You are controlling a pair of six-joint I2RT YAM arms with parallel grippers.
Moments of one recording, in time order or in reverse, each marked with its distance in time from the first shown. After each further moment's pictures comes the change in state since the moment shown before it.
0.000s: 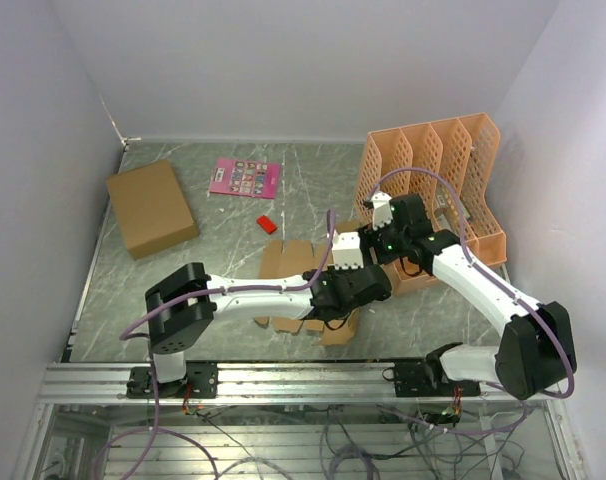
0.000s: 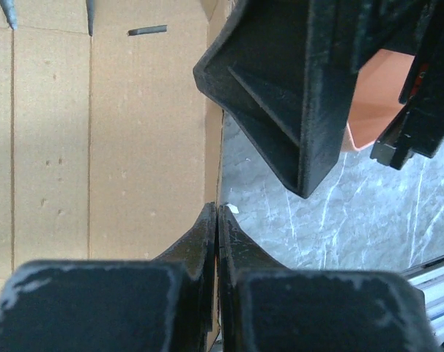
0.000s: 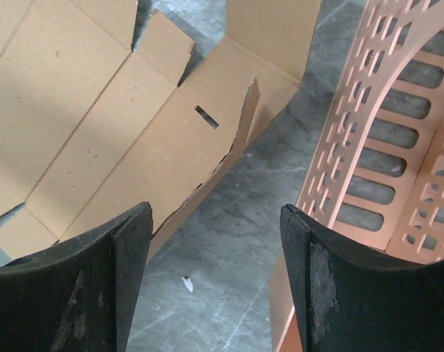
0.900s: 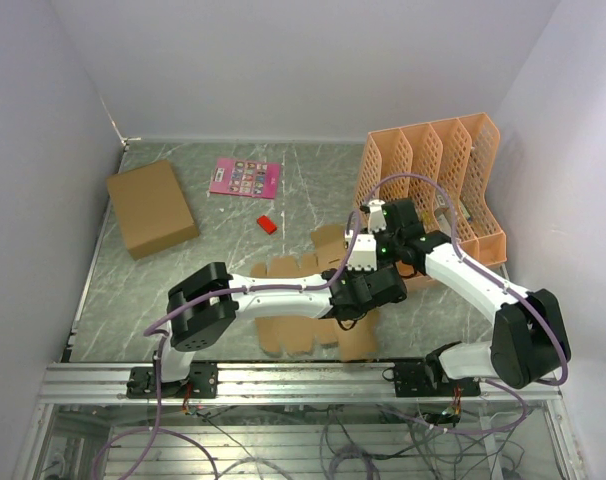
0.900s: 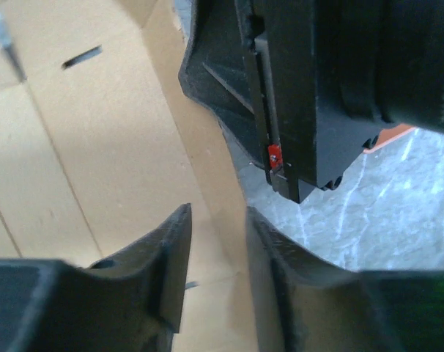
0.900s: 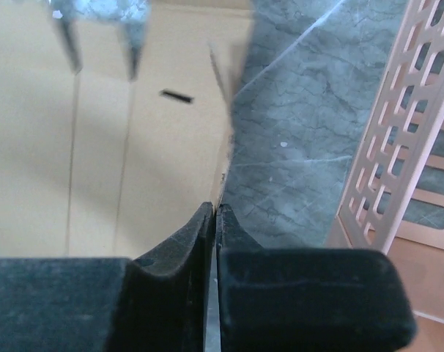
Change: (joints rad) left arm -0.019 0.132 0.164 -0.124 -0.043 0.039; right arm 0.027 0.061 -0.022 0.019 -0.025 0.132
